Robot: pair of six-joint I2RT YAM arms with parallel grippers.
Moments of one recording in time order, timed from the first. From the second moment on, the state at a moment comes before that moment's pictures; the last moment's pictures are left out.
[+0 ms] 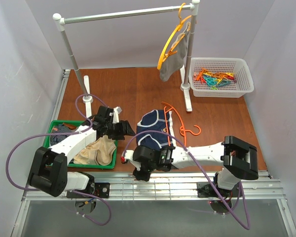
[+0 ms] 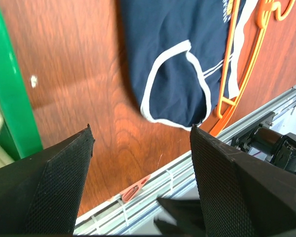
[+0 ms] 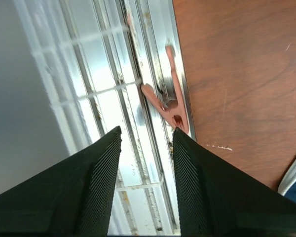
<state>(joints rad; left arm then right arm) -0.38 1.31 0.75 -0.41 0.44 -0.56 1.38 1.60 0.97 -0.34 -0.16 0.12</state>
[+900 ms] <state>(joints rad) -0.38 1.05 0.57 -0.43 0.44 -0.65 1.38 1.63 0.82 -0.14 -0.22 -0.19</state>
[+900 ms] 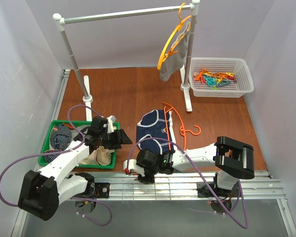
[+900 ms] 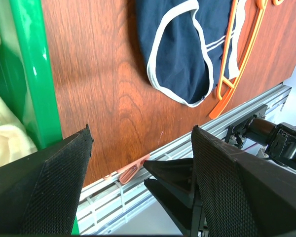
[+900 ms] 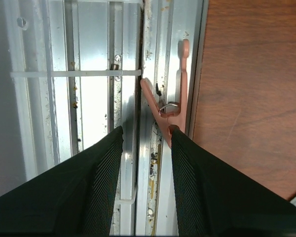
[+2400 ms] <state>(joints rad) -0.38 0.99 0.51 -0.42 0.45 -0.68 1.39 1.75 0.88 -0.08 -0.27 -0.43</state>
